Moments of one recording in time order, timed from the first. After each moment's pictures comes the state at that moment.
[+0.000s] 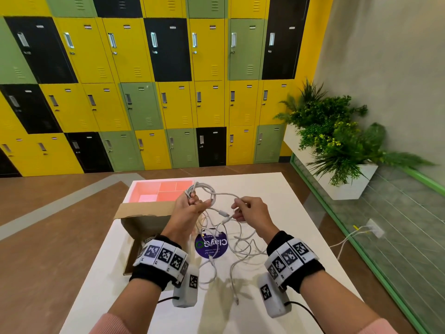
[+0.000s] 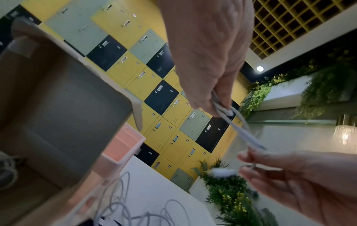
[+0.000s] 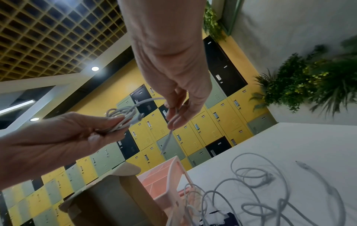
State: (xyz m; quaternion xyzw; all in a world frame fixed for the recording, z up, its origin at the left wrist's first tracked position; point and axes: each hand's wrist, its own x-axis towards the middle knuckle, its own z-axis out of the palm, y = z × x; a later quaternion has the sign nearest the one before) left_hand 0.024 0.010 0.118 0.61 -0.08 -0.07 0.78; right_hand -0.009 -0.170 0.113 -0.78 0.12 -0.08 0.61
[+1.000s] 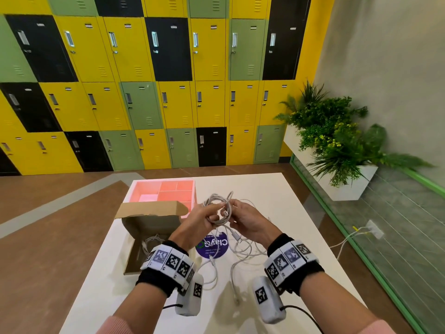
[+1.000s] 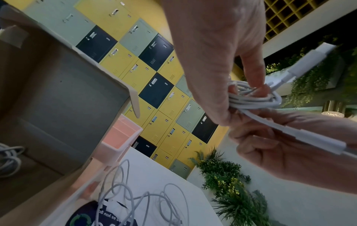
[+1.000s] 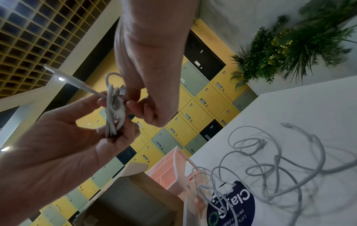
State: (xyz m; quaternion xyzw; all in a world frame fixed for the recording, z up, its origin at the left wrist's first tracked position) left_hand 0.000 -0.009 0.129 0.48 -0.07 -0.27 0.83; right_hand -0.016 -0.151 0.119 -0.60 0.03 0.10 0.79
